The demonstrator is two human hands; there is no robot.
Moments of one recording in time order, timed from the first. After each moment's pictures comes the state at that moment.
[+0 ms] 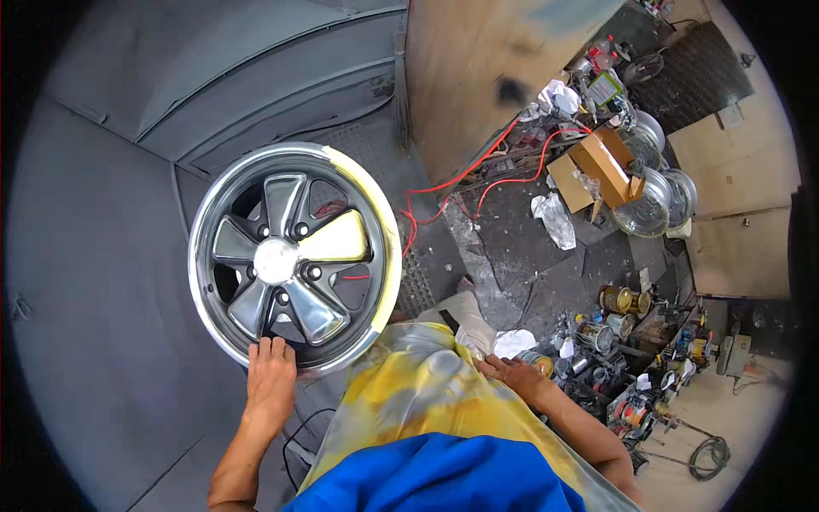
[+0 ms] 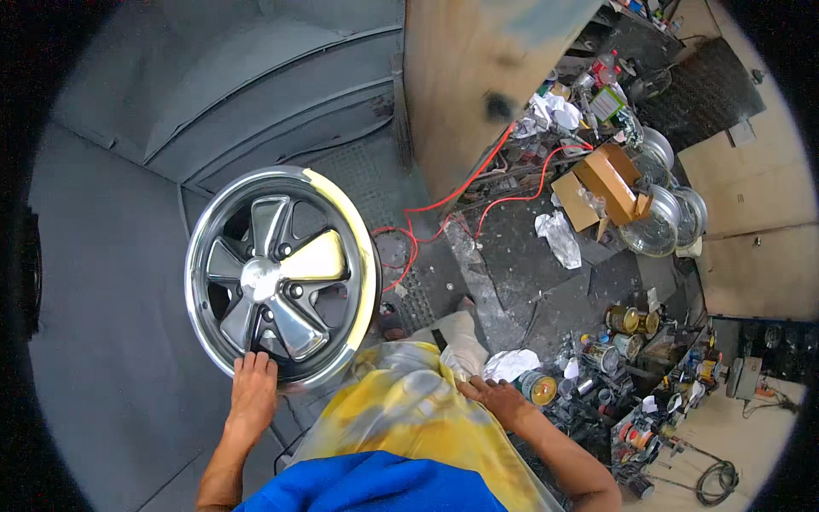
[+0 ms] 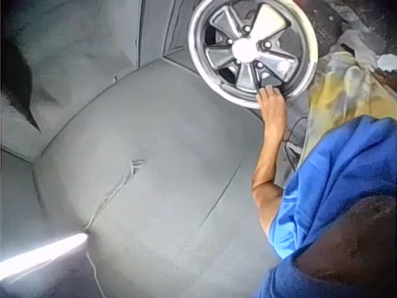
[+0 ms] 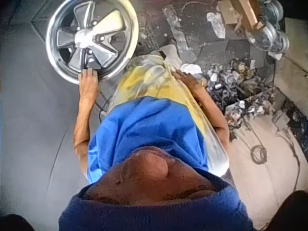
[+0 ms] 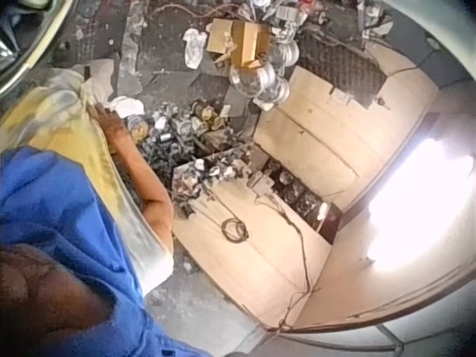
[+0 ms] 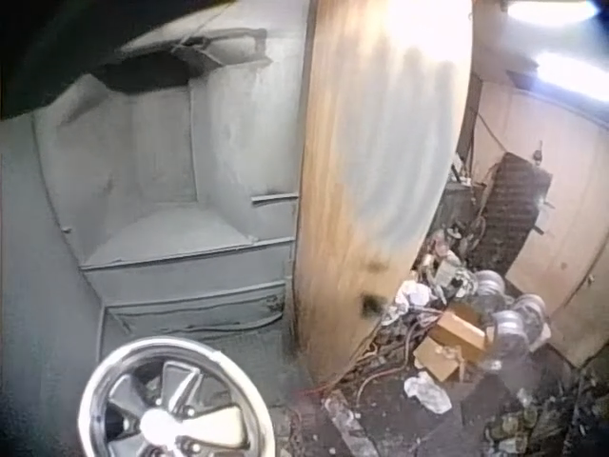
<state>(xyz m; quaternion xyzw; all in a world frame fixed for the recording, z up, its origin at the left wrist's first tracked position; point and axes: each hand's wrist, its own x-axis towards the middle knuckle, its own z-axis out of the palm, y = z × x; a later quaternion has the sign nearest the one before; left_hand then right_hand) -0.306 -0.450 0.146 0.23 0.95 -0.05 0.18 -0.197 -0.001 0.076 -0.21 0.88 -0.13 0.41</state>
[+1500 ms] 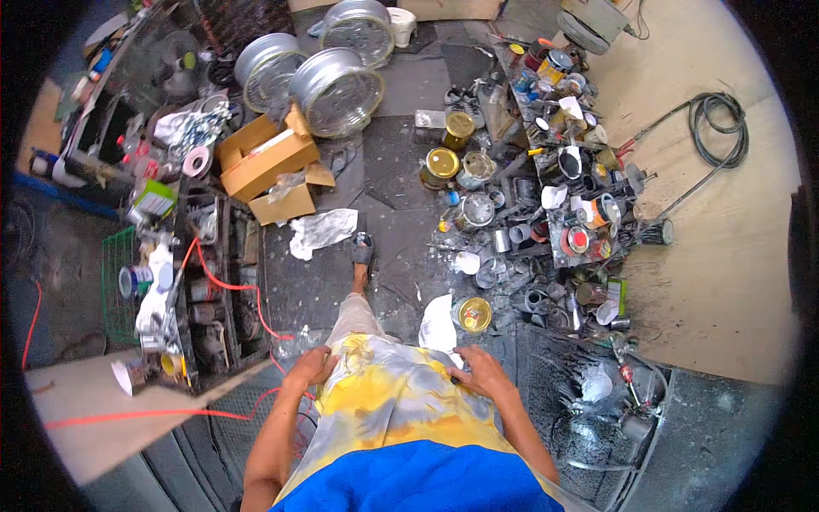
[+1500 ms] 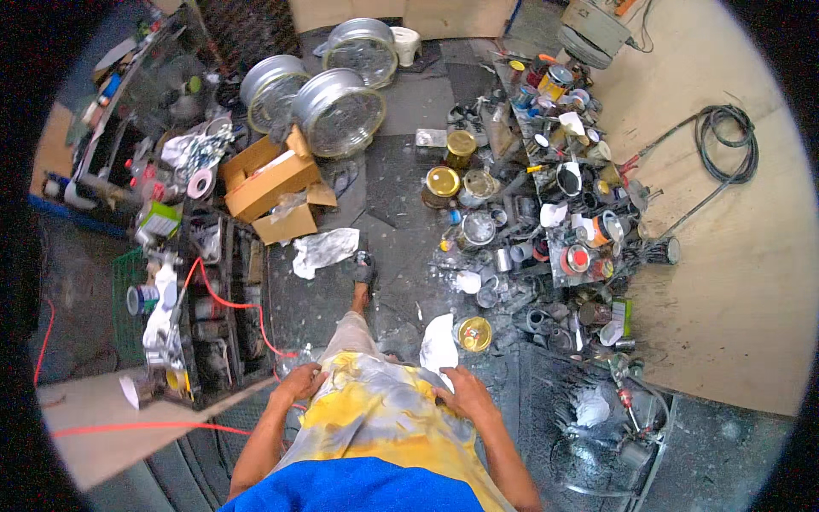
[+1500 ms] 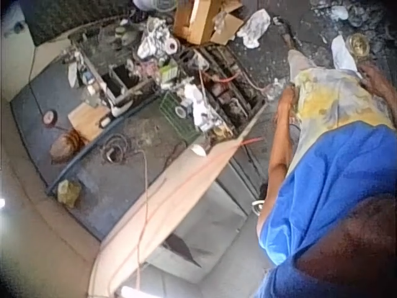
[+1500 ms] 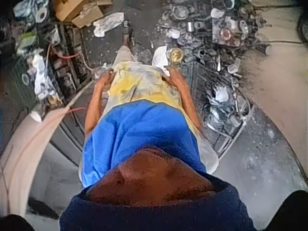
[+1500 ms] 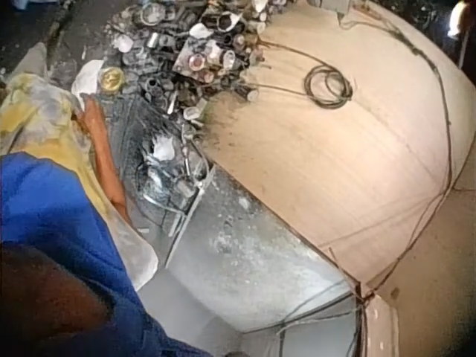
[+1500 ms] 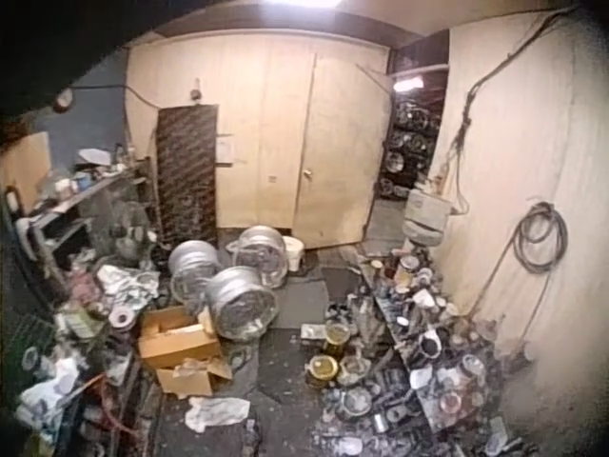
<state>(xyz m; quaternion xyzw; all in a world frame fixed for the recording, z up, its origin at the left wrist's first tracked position) -0.379 0.324 -0.082 0.55 0.68 -0.07 0.48 0.043 0.360 -0.003 0.59 0.69 -0.41 0.05</state>
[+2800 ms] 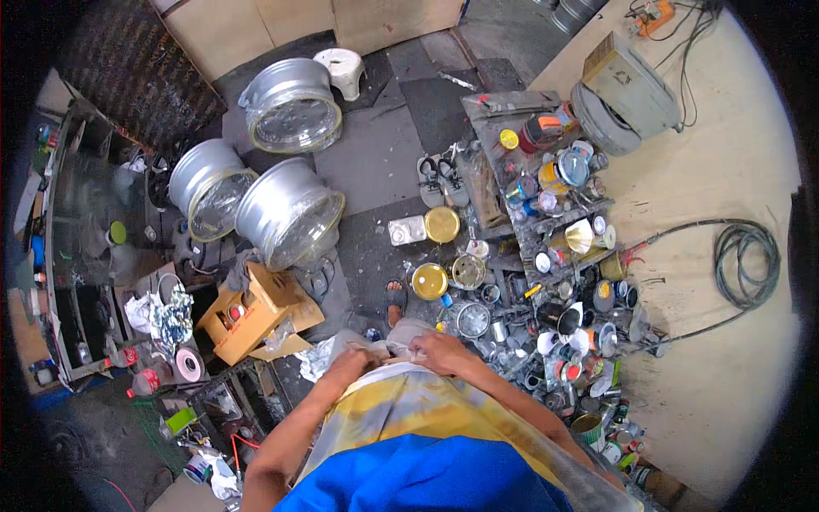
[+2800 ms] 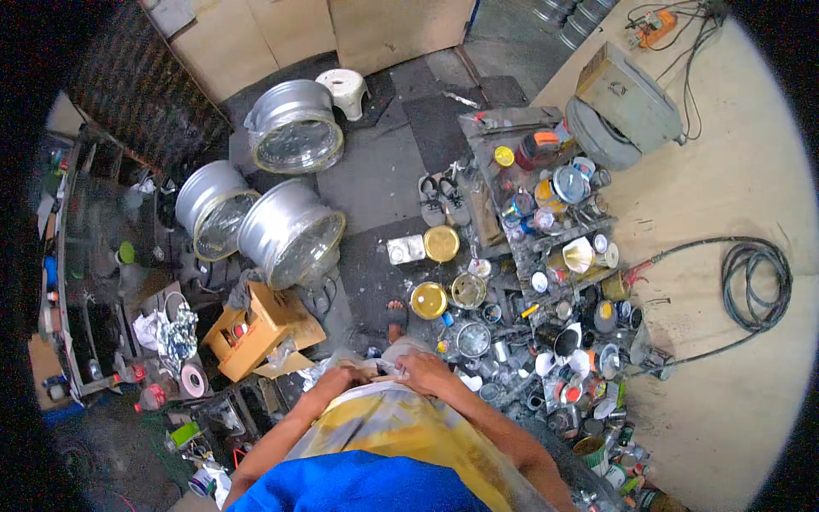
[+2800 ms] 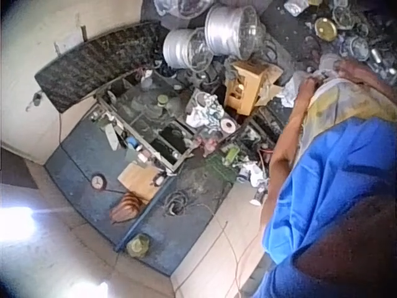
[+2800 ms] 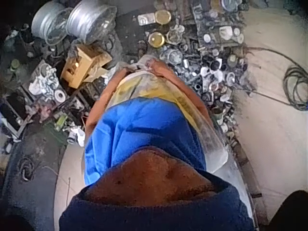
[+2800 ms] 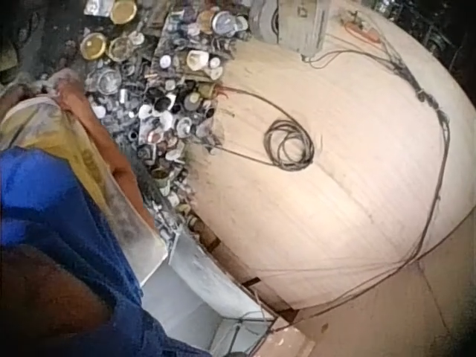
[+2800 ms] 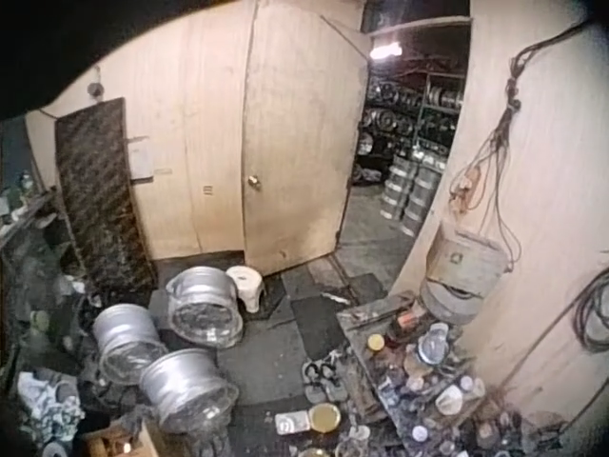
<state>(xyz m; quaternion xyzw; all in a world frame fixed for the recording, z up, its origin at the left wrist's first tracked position) -0.314 1.006 -0.063 0.74 0.43 -0.02 0.52 -0.030 1.018 -0.031 0.50 0.72 -0.47 0.07</state>
